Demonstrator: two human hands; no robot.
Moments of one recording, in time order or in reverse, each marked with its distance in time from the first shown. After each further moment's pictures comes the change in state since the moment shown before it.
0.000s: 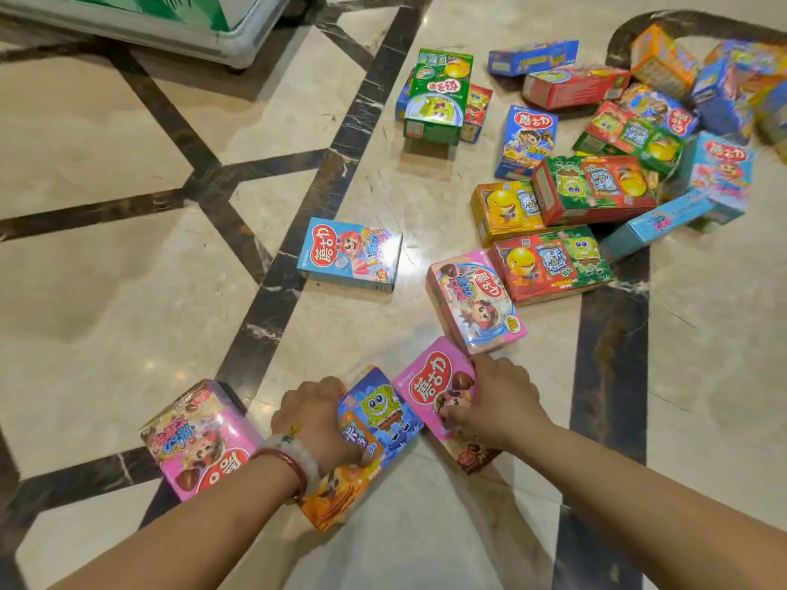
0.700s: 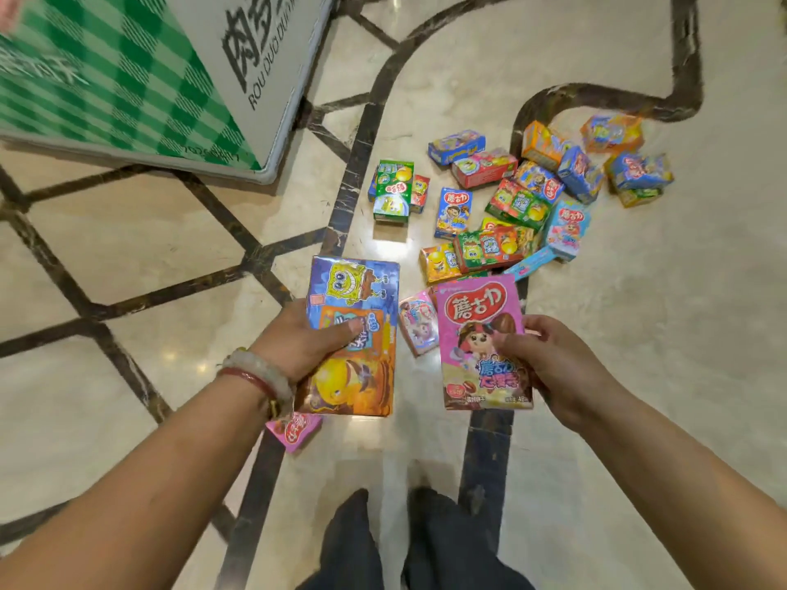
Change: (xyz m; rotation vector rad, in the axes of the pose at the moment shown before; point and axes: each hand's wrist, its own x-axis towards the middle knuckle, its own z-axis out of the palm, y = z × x) left_hand -0.225 0.128 -0.310 -1.059 -0.123 0.081; right_hand -0.247 -0.031 -0.313 1.325 -0.007 0.239
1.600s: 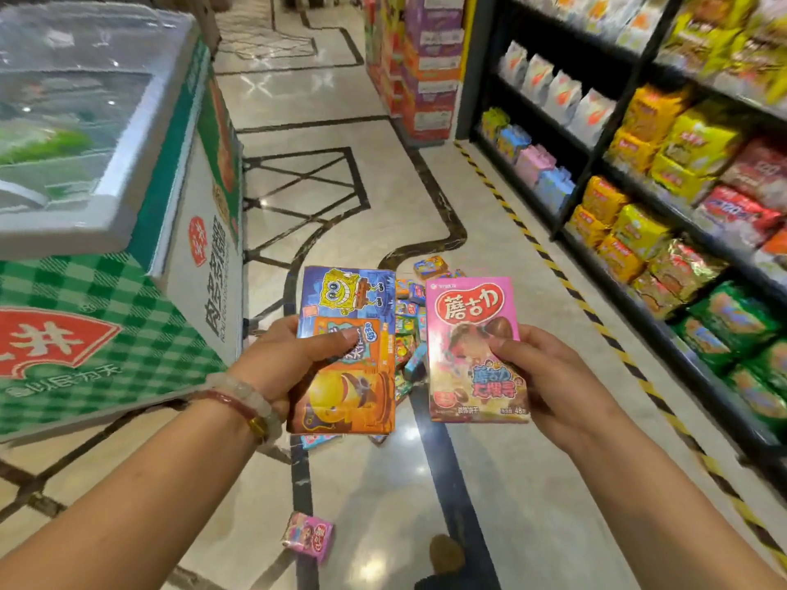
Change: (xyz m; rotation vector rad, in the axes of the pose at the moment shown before) left_hand -0.387 0.299 0.031 -0.004 -0.347 0.210; right_hand -0.478 -0.149 -0.034 0.445 0.256 -0.407
